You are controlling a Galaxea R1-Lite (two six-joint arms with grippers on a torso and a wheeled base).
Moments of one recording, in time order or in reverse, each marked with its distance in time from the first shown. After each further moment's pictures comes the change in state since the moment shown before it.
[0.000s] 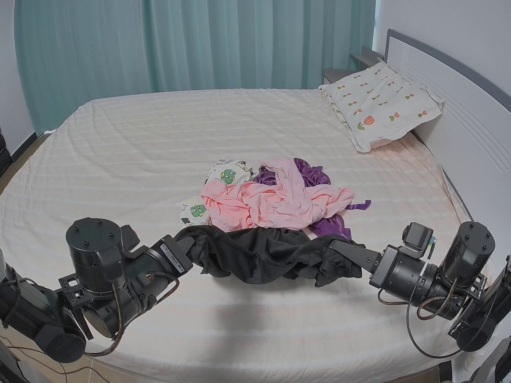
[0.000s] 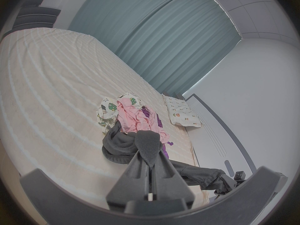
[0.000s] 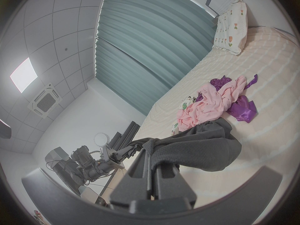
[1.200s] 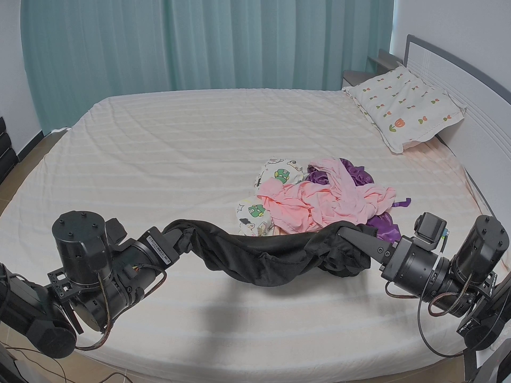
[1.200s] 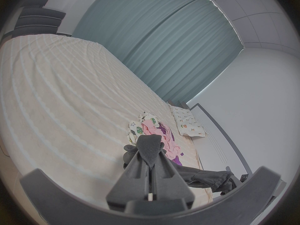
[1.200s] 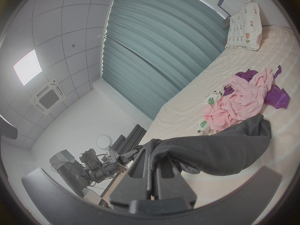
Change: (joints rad) left arm 0.054 -0.040 0.007 0.006 -0.018 0.008; right arm 0.004 -0.072 -0.003 0.000 -0.012 -0.019
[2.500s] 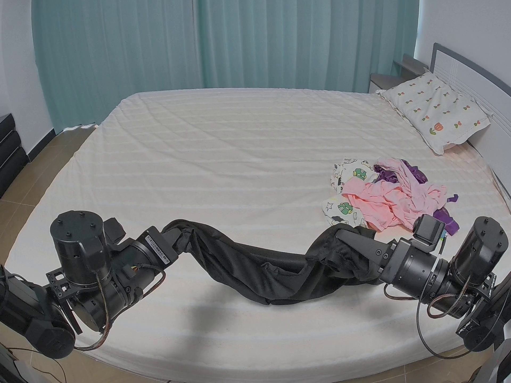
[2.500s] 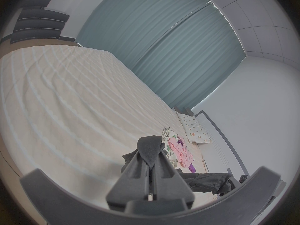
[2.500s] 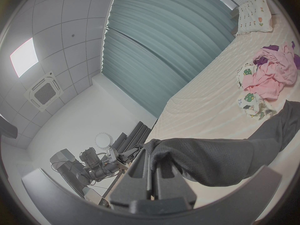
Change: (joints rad) left arm 0.000 -0.008 0.002 0.002 0.002 0.001; right arm 0.010 0.004 0.001 0.000 0.003 0.001
